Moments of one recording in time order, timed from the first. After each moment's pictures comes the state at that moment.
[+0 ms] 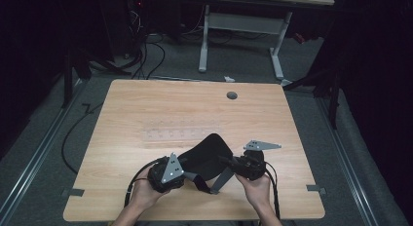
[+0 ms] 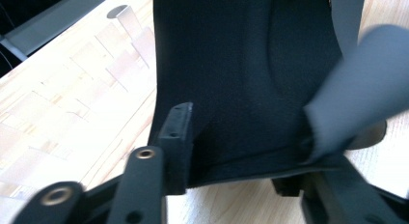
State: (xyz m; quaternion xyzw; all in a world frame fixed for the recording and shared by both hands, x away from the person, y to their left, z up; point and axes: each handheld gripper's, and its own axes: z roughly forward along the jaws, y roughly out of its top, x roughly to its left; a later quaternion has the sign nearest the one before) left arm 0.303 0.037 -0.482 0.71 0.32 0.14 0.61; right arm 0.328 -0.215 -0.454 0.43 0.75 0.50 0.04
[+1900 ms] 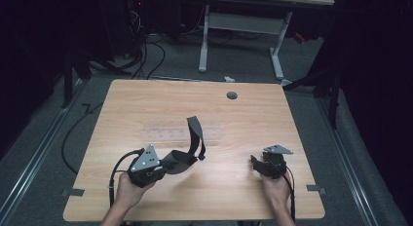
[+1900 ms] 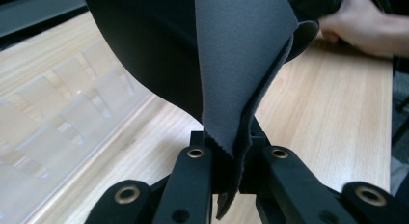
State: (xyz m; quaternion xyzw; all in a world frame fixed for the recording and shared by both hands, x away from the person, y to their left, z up) left arm 0.315 0.088 -0.454 0.65 0.36 0.06 0.66; right arm 0.351 -0.295 -0.529 0.56 0.73 0.30 0.25
